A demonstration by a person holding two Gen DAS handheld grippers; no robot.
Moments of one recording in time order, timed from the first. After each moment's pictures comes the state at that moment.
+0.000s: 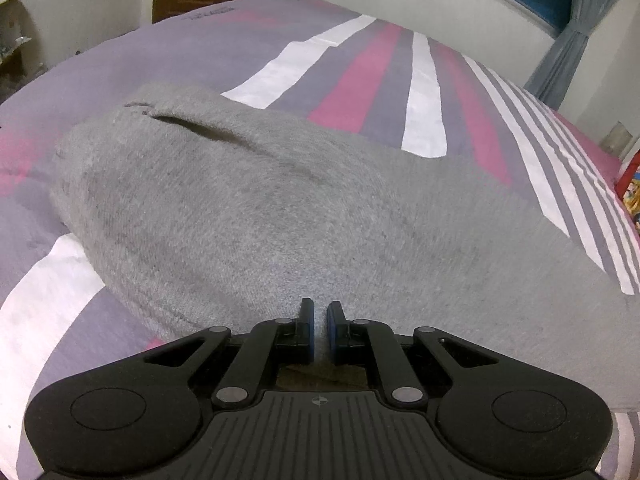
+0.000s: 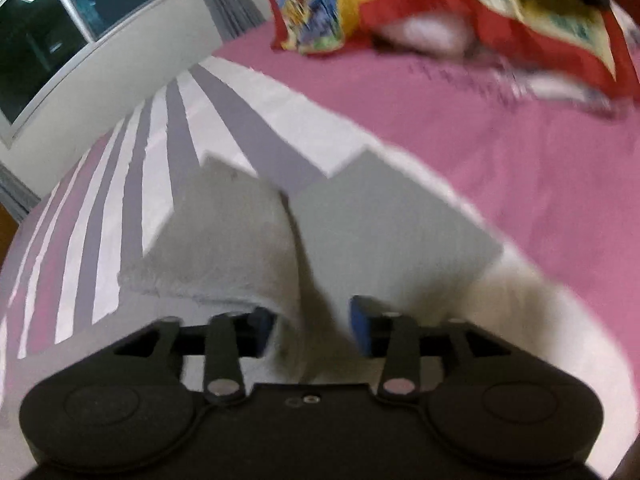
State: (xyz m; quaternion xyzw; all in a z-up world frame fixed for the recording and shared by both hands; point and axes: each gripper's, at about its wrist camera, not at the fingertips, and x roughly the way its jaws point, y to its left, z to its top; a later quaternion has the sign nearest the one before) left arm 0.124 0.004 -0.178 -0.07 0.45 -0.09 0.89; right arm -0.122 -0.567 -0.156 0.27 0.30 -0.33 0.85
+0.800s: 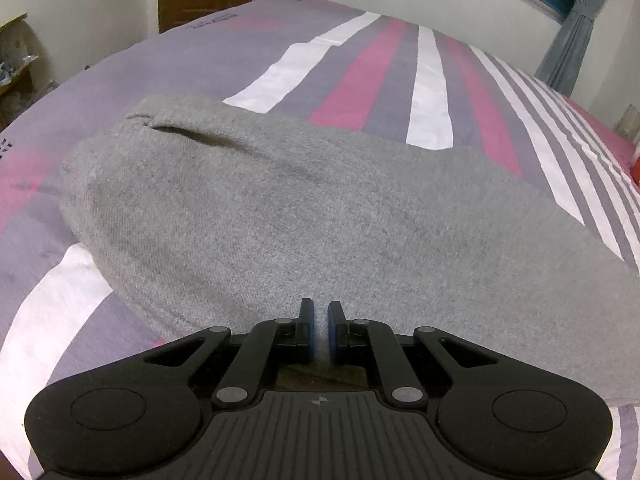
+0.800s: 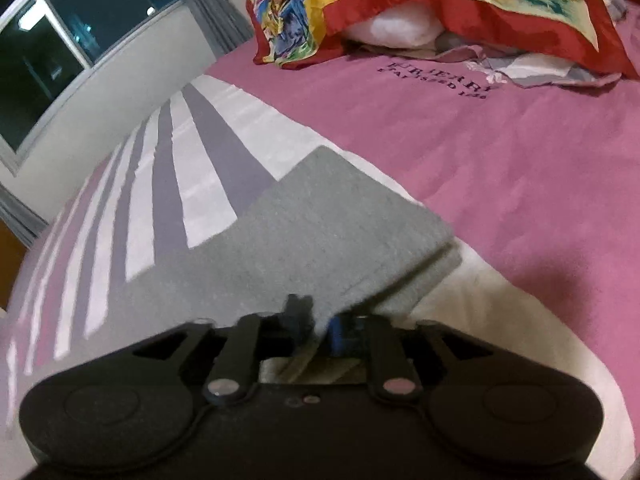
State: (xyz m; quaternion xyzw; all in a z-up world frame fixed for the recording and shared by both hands) left arm 0.119 -0.011 -0.173 -0.04 0.44 -0.07 0.89; right arm -0.161 -0.601 -0.175 0.35 0.25 -0.31 0.85
